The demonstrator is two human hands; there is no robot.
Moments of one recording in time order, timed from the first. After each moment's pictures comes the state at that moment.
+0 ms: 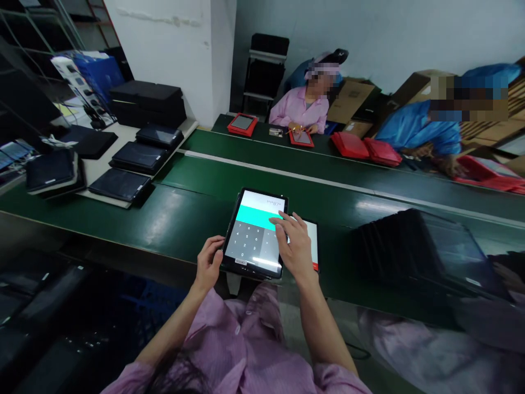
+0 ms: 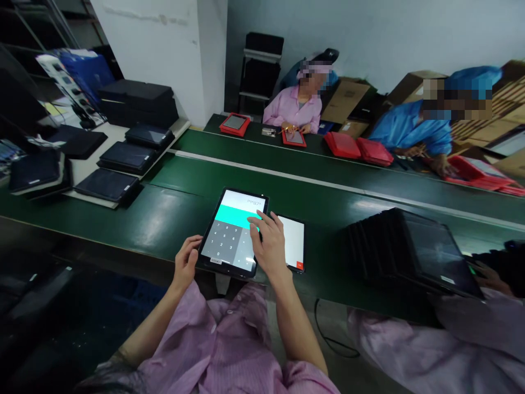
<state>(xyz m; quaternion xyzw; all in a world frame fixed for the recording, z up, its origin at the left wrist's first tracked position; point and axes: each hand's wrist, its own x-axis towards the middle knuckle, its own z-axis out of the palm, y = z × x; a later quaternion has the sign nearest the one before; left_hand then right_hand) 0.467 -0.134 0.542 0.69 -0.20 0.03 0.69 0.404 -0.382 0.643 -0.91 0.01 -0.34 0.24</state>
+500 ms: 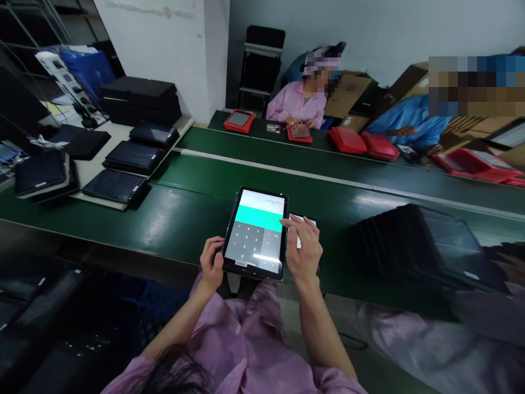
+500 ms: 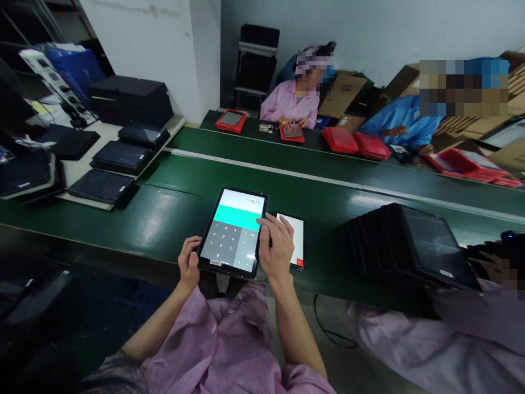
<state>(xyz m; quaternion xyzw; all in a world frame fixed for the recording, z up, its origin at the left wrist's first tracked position) 0.466 -0.149 0.521 0.70 -0.19 0.10 0.68 0.394 -0.381 0.636 -0.86 0.06 -0.45 0.21</state>
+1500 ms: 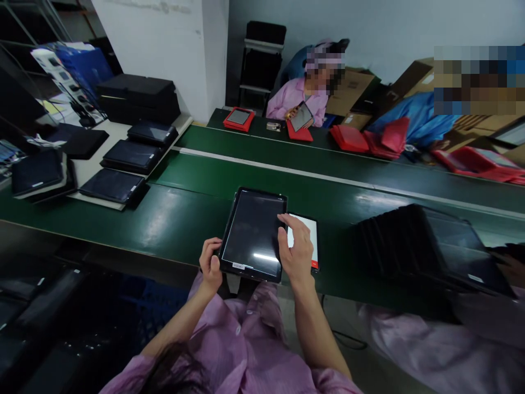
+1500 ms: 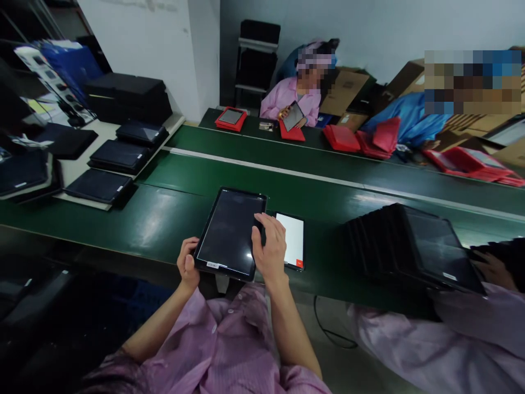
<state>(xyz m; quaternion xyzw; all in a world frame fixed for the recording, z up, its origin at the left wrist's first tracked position) 0.468 -0.160 0.505 0.68 -0.21 0.20 0.67 0.400 -0.383 0.623 -0.88 0.06 -0.42 0.23</state>
